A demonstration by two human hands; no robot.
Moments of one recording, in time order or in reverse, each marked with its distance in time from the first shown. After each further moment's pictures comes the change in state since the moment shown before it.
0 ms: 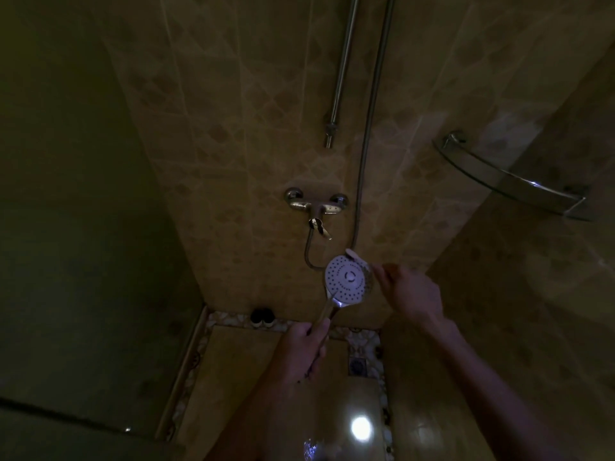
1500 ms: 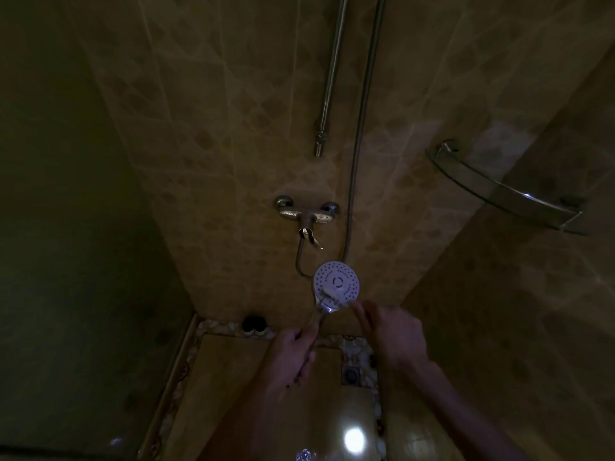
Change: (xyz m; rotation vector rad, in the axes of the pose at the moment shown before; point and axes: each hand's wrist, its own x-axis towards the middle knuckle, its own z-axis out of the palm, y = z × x) left_hand 0.052 -0.015 0.005 -0.088 0.007 -0.046; right_hand -0.021 0.005 0.035 -0.010 0.034 -0.098
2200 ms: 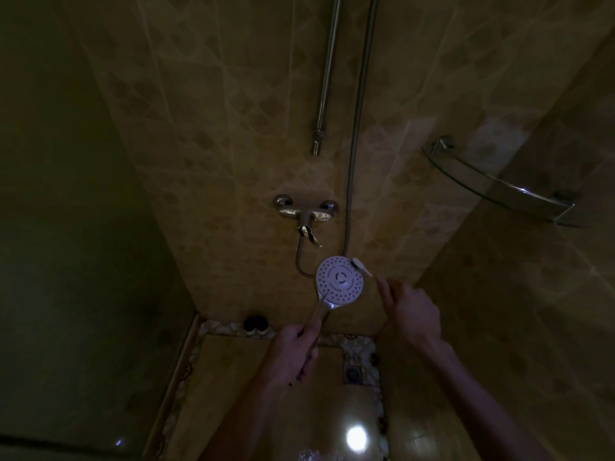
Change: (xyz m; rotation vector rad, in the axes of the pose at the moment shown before) left_hand -0.011 0.000 0.007 -0.015 0.011 0.023; right_hand 0.015 0.029 -0.011 0.109 0.079 0.214
